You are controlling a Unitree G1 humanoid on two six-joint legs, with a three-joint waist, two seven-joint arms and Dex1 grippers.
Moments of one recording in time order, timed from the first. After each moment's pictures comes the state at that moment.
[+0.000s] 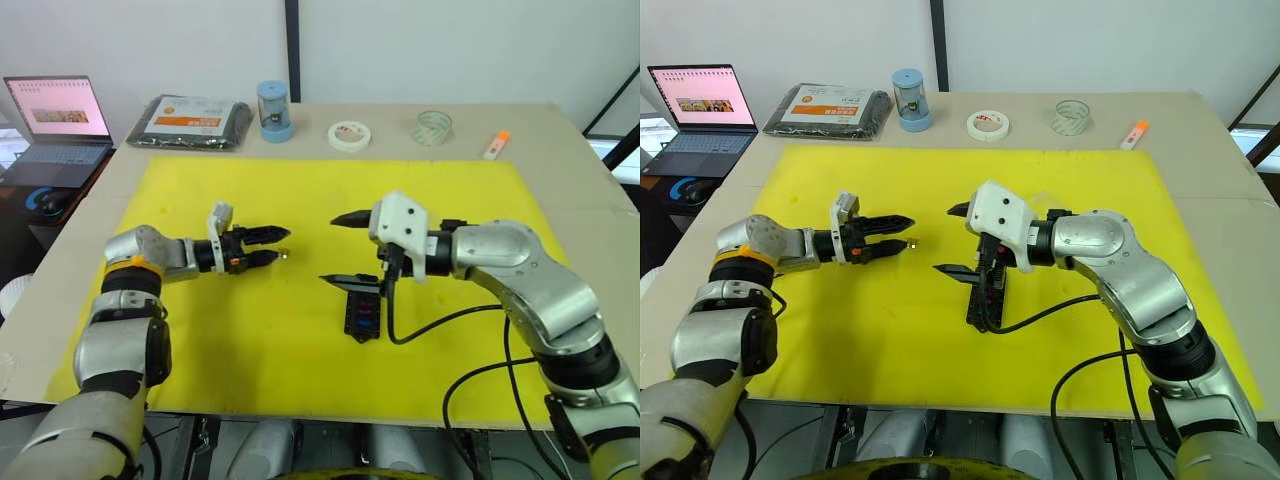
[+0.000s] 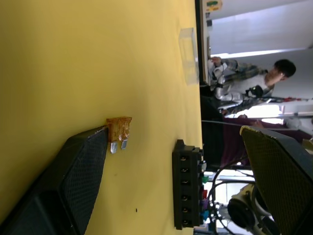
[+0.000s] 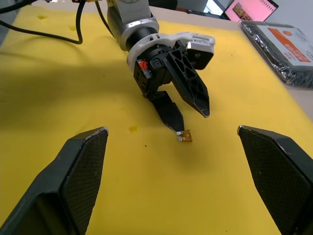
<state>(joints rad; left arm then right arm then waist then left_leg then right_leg) -0.89 0.44 0.16 0.87 -0.57 1.30 -1.06 -0.56 -0.67 0.22 -0.52 0.37 0.70 0.86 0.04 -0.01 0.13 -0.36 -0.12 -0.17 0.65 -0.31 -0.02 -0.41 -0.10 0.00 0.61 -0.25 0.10</state>
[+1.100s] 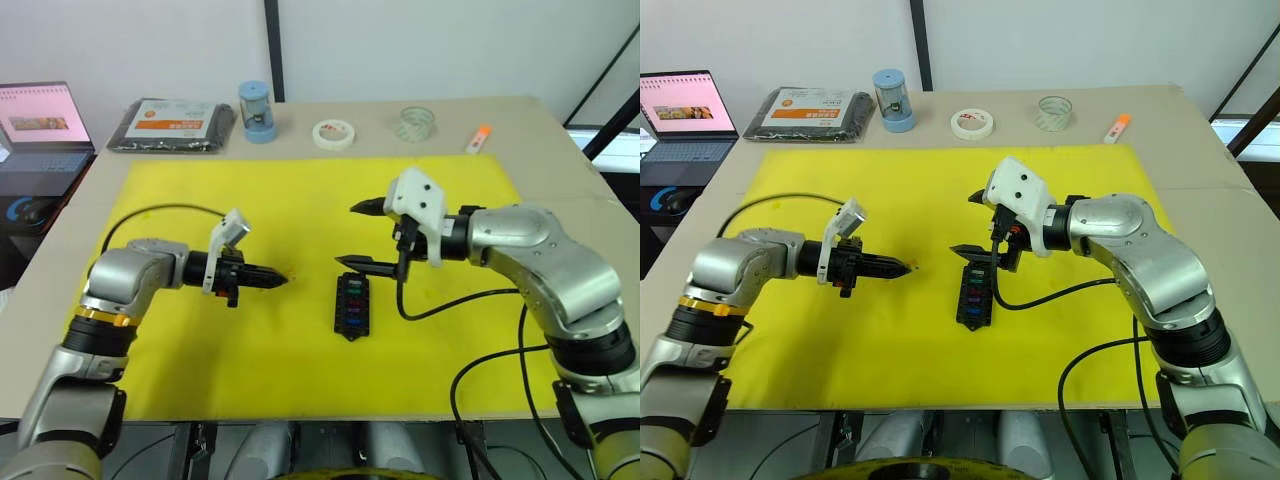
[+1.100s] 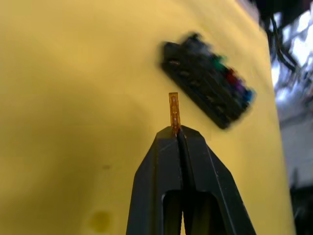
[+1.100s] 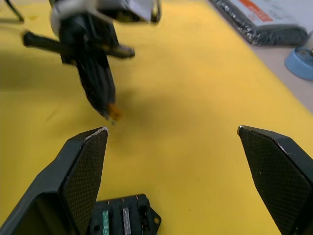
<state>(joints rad) -0.57 0.70 -0.17 -0.03 -0.46 0.87 -1.29 -0.64 -0.73 0.17 -0.48 0.42 0.87 0.87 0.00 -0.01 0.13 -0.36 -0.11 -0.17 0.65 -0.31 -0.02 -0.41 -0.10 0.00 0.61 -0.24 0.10</state>
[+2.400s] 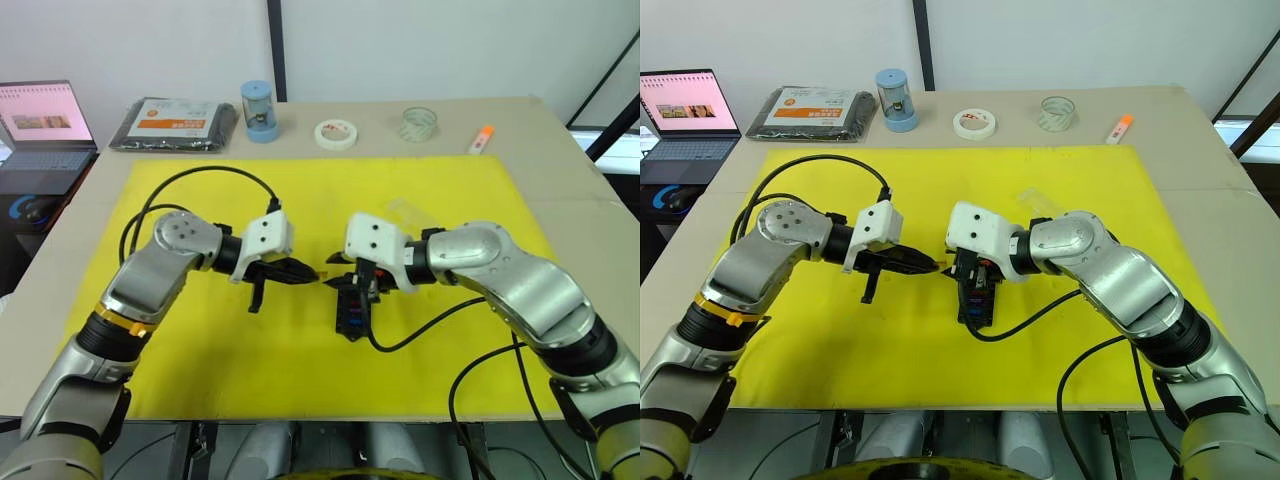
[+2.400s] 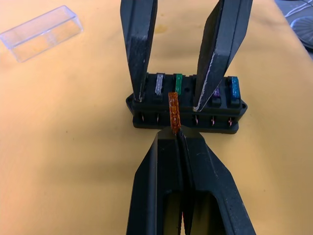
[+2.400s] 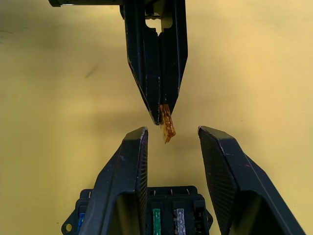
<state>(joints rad) -0.61 0.66 -0.29 -0.14 -0.29 0.45 -1.27 -0.69 -0.72 0.41 -0.54 0.35 0.95 0.83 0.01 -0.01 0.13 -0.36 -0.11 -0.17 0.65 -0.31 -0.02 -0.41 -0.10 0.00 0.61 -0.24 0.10</state>
